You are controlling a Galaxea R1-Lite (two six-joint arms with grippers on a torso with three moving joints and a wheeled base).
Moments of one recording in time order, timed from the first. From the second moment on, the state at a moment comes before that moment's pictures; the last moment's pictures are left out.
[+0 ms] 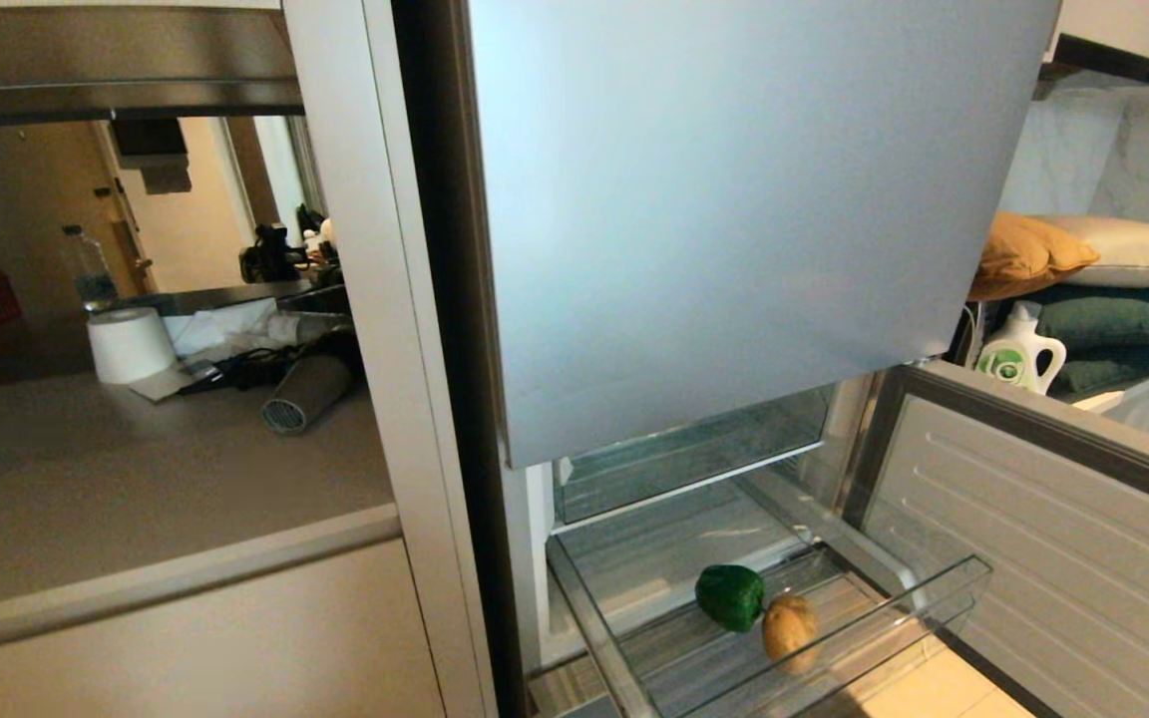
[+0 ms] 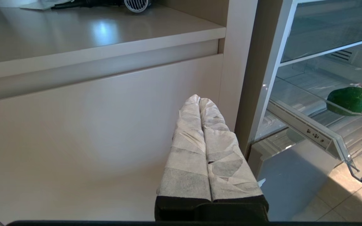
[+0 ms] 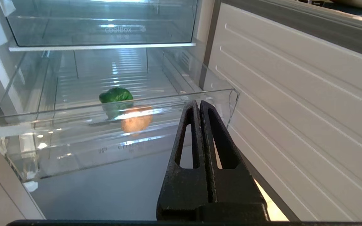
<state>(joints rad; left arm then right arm) 0.00 0.00 -0.01 0.01 0.00 0.00 0.00 0.00 0.00 0.01 0.02 -0.08</state>
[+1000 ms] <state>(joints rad) 0.00 0.00 -0.01 0.01 0.00 0.00 0.00 0.00 0.00 0.00 0.00 0.00</state>
